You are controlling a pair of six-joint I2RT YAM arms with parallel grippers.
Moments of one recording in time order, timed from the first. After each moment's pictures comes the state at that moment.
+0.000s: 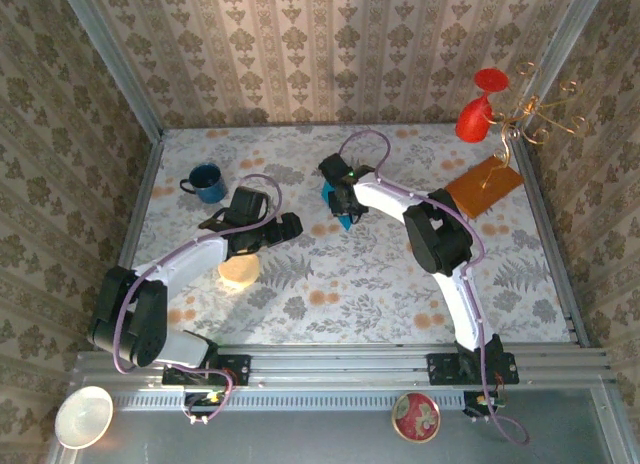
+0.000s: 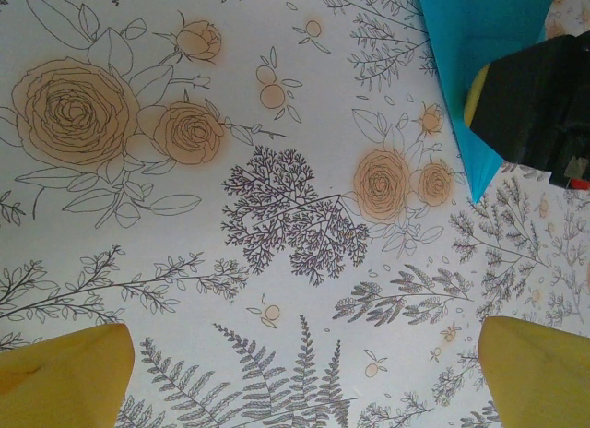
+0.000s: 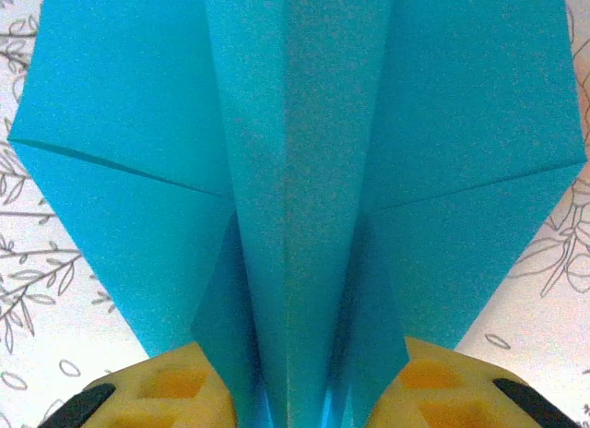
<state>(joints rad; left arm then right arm) -0.46 1.41 0.82 -0.33 0.20 -0.66 0.56 2.29 1.79 -0.72 0.21 0.50</state>
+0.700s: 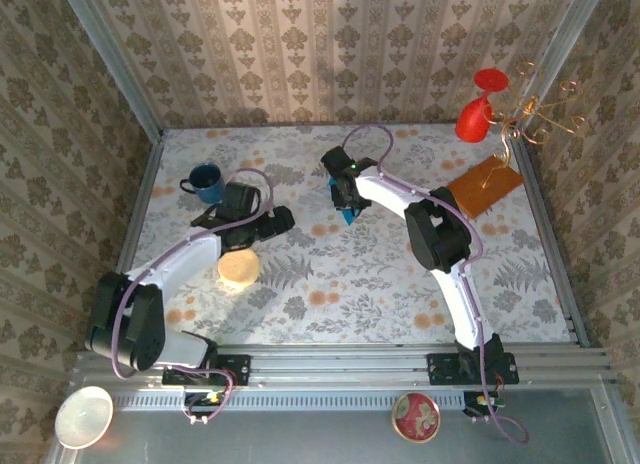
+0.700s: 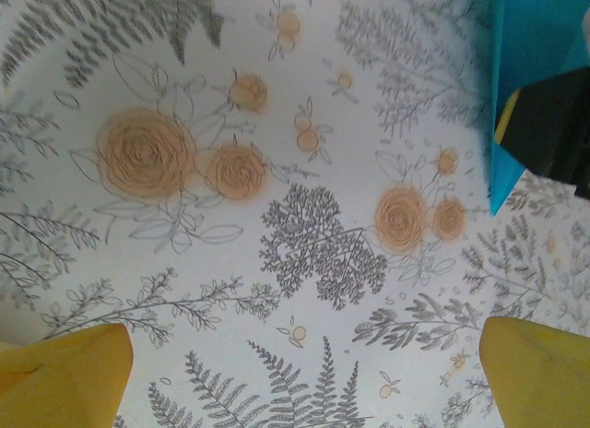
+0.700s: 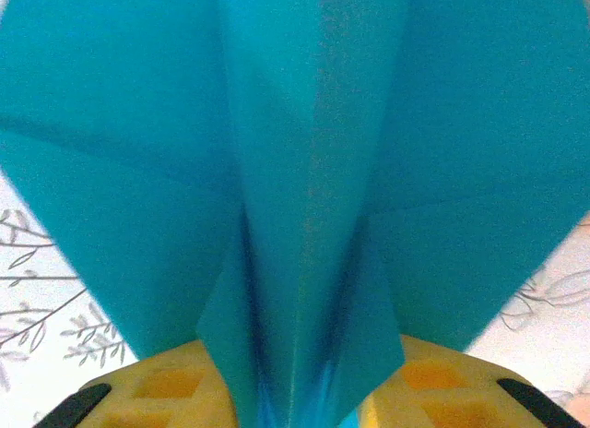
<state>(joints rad) -0.41 1.37 0.85 -0.37 0.17 -0.65 0.53 2.30 1.87 -0.79 0.22 0.49</state>
